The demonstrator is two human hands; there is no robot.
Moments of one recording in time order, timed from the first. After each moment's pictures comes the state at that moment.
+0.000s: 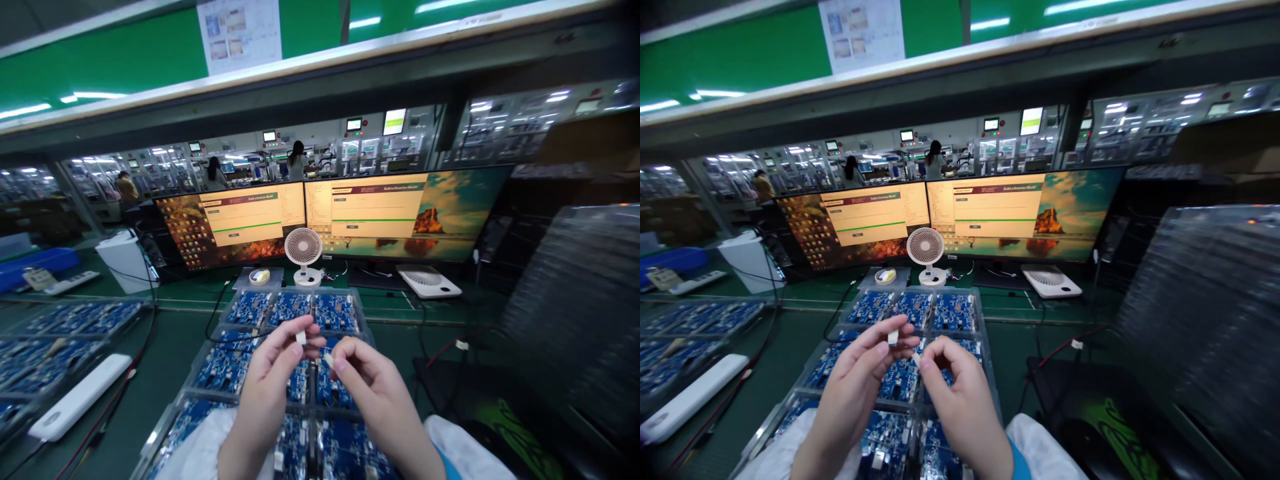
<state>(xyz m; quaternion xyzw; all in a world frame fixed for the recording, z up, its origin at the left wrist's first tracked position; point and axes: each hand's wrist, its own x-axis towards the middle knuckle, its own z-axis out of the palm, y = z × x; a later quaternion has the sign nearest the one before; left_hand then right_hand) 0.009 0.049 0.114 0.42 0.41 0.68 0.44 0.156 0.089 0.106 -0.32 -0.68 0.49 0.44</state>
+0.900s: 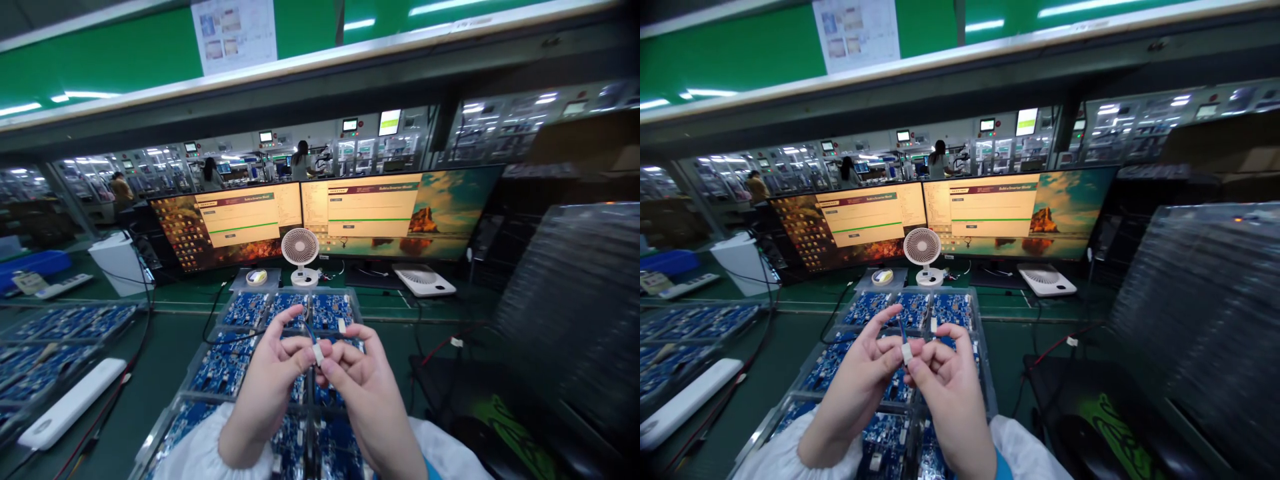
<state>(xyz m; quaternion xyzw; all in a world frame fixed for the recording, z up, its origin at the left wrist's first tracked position) 0.011 0.060 0.115 0.37 0.36 0.65 0.56 0.133 0.082 0.091 -0.21 -0.43 0.68 0.56</state>
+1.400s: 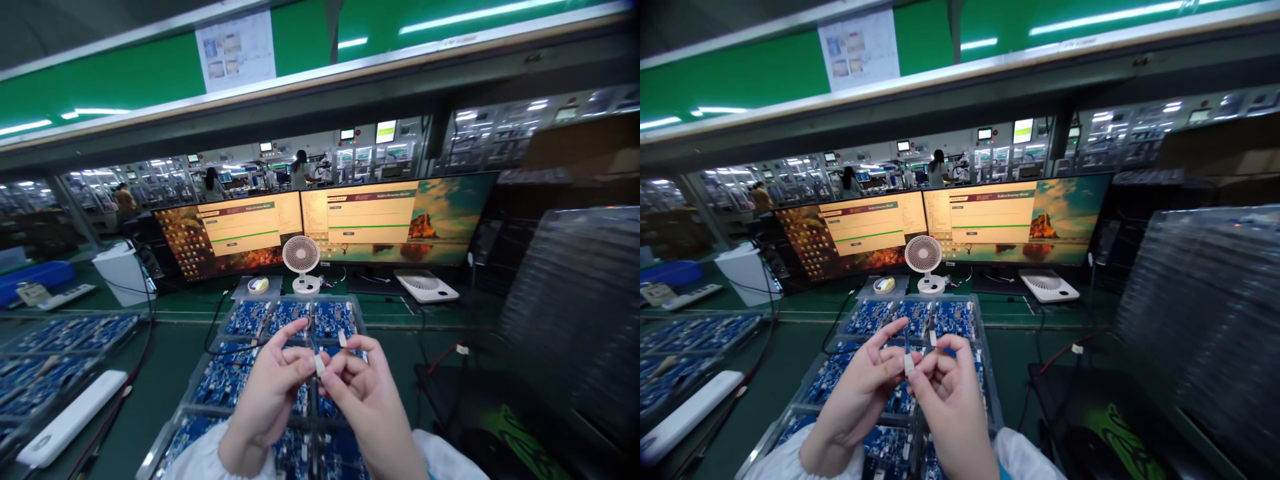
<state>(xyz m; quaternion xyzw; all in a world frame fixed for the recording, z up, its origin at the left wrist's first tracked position) 0.004 0.063 0.113 0.33 0.35 0.64 0.60 0.129 0.077 0.091 -0.24 -0.44 0.64 0.58</state>
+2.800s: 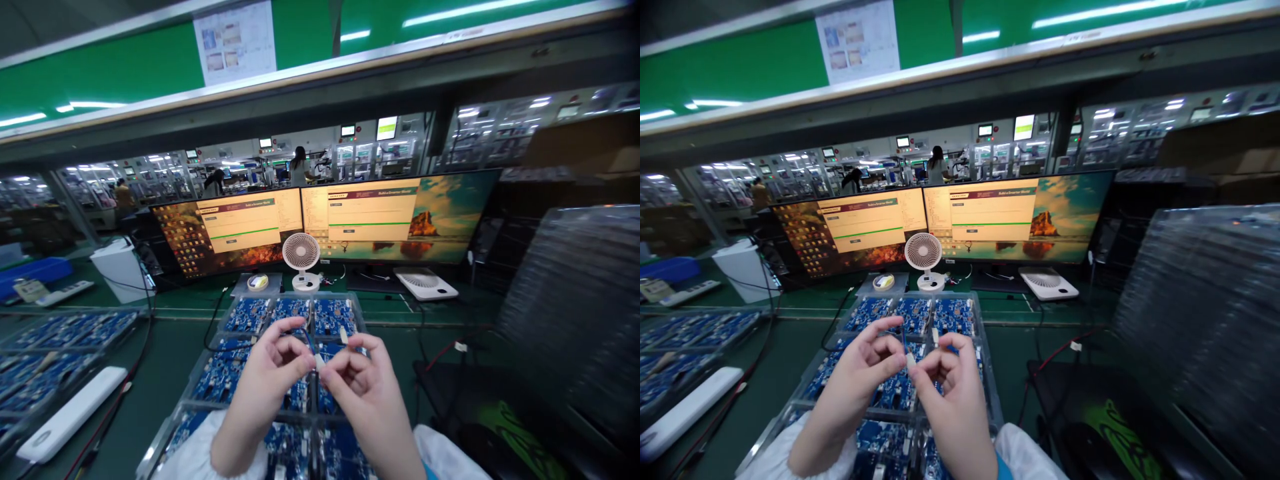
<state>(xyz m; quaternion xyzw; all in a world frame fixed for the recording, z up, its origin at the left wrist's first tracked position) -0.005 0.062 0.119 0.44 0.45 0.61 0.48 0.131 0.082 0.079 -0.29 -0.53 0.53 0.60</state>
